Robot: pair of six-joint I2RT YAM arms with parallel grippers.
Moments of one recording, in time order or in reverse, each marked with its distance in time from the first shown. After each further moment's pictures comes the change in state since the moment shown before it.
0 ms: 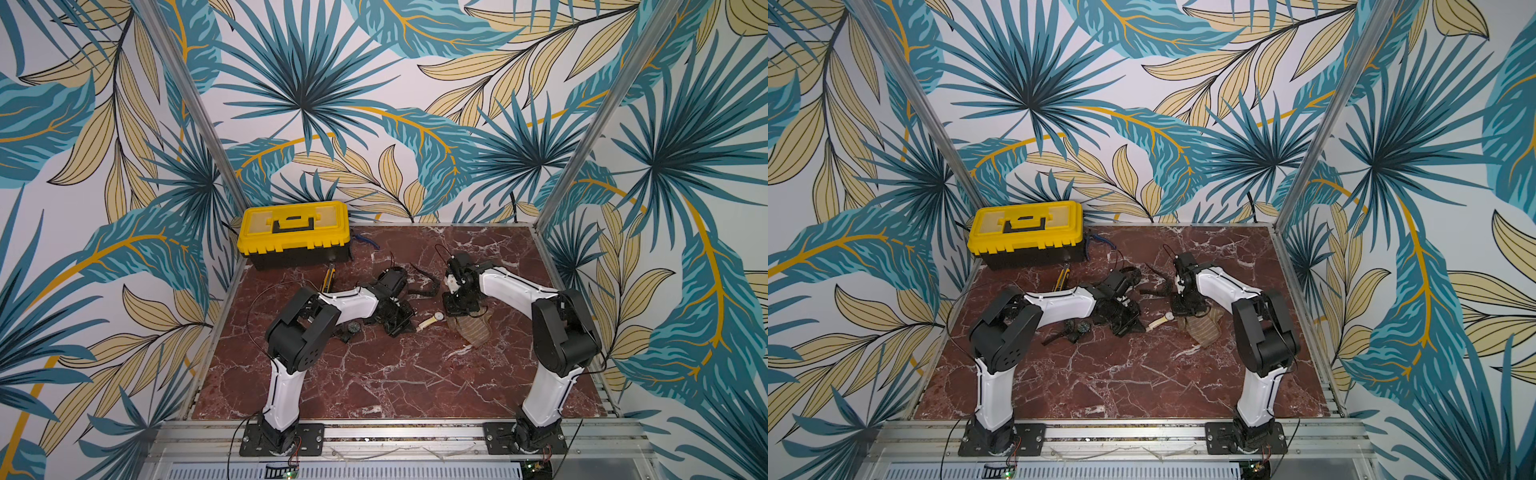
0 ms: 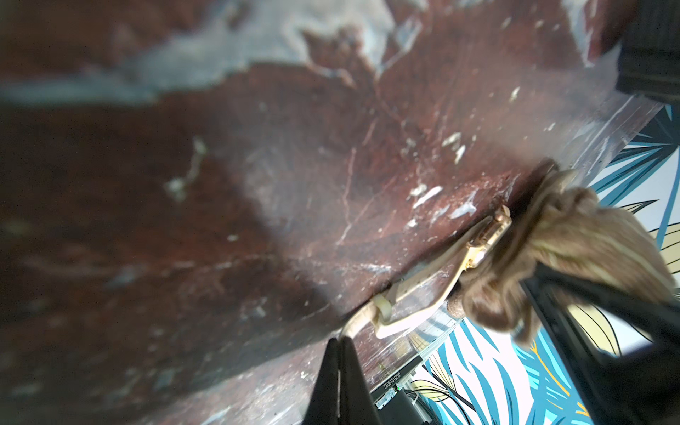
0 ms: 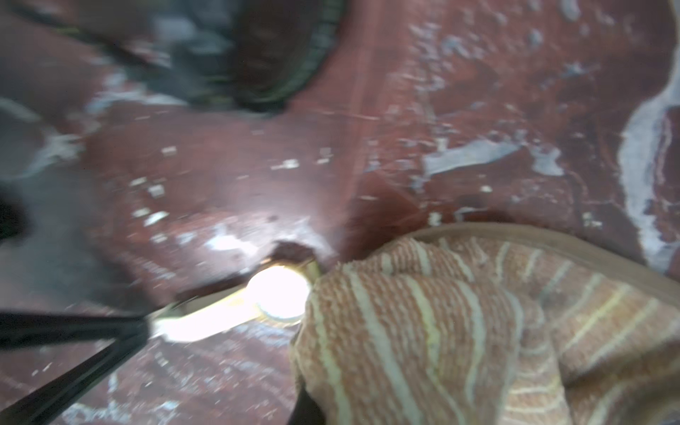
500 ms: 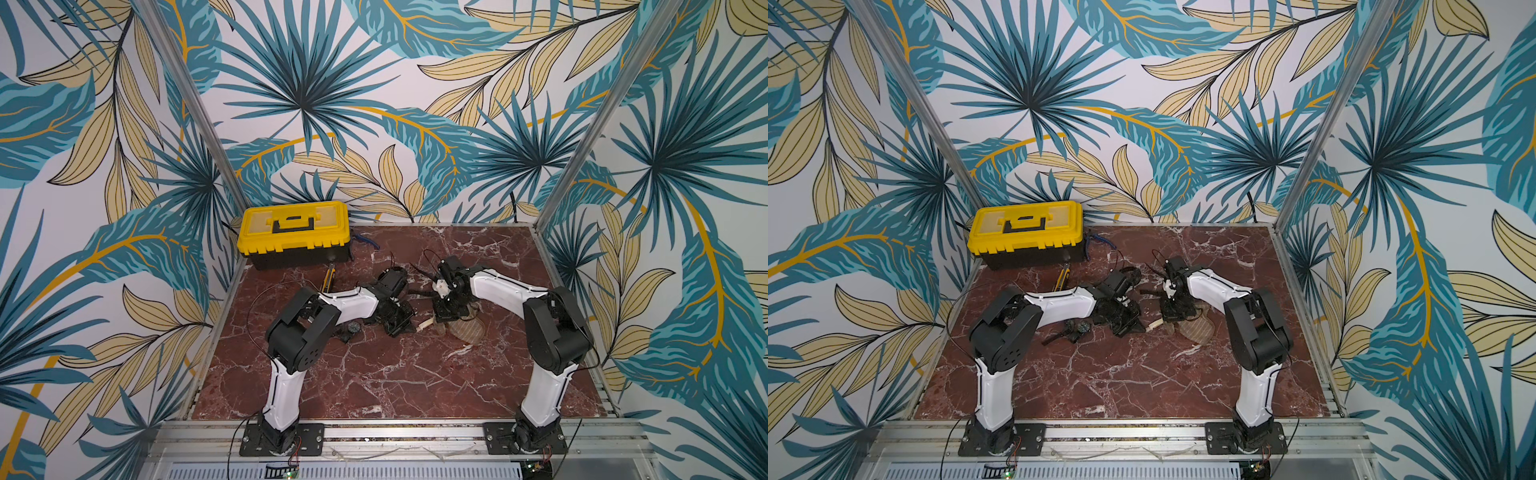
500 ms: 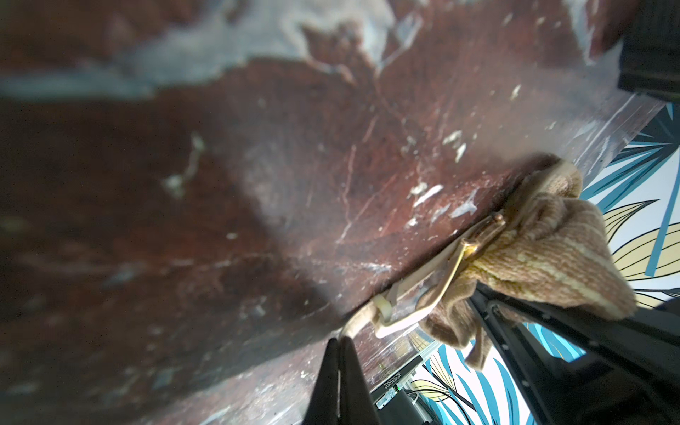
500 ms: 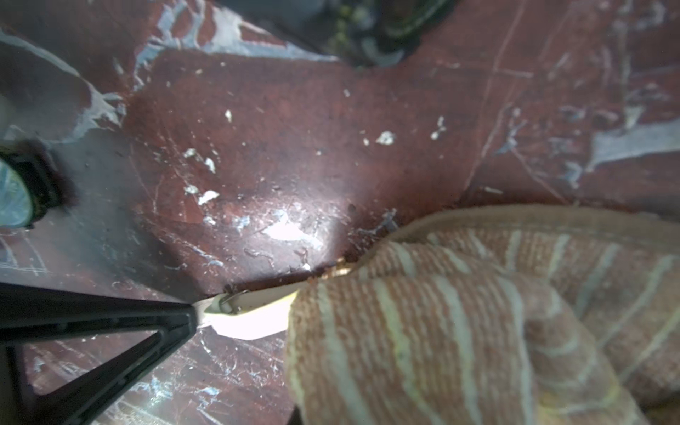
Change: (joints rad) left arm -0.001 0.000 0.000 -0.001 0.000 0.000; right arm -0.013 0.072 -0.003 0.006 -0.115 0.026
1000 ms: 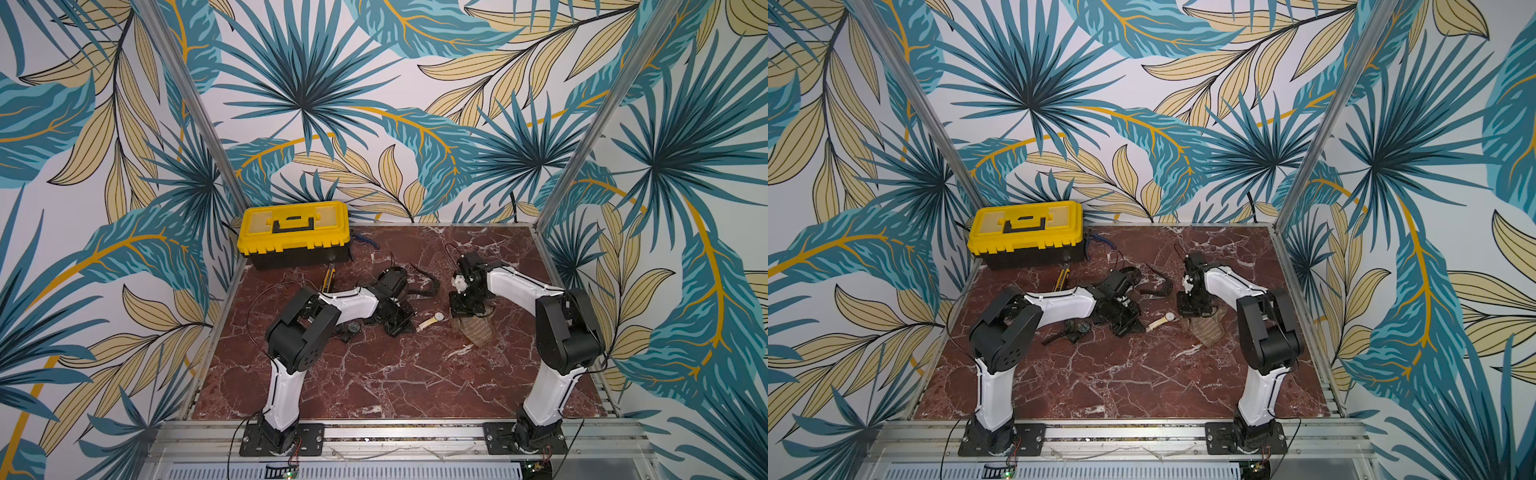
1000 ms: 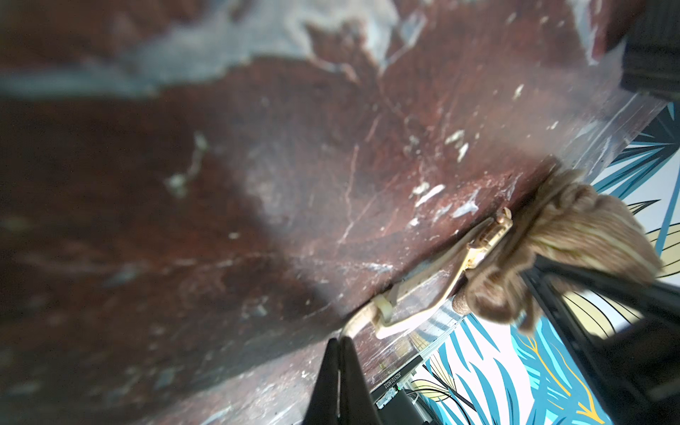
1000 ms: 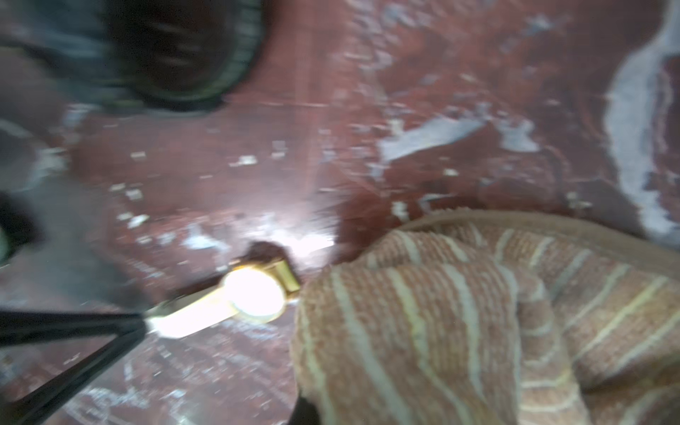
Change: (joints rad) left arm 0.000 0.000 0.000 -0.002 0.000 0.000; right arm -0.072 -0.056 0.002 -0.014 0.010 -0.011
